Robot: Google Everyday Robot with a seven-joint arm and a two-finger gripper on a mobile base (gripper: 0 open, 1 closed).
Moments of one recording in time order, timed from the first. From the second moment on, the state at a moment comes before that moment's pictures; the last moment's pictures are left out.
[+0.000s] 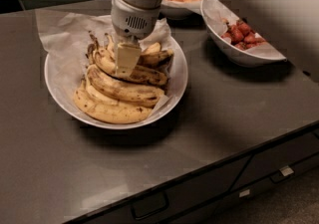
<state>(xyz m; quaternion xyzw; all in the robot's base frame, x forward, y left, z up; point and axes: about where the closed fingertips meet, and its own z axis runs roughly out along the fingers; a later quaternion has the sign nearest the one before) 0.528 0.069 0.934 -0.73 0.66 0.07 0.15</state>
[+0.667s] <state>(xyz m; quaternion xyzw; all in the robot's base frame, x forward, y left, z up) 0.529 0.068 0.934 -0.73 0.66 0.07 0.15</state>
